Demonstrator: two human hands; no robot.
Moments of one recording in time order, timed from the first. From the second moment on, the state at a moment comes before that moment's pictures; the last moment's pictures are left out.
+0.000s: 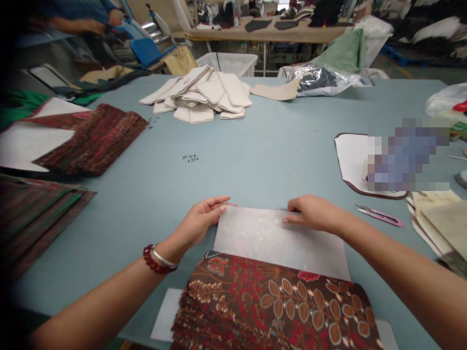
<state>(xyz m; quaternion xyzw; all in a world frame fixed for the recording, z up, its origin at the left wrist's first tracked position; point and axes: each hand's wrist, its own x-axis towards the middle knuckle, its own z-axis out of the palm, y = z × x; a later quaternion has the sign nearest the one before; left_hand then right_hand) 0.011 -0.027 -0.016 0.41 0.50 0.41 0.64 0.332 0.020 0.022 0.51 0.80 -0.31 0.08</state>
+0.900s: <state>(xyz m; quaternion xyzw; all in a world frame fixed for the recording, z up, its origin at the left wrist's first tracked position) 0.003 0.004 0.015 0.97 0.25 -0.02 -0.03 0.287 -0.006 -0.009 0.28 0.96 -0.05 -0.01</state>
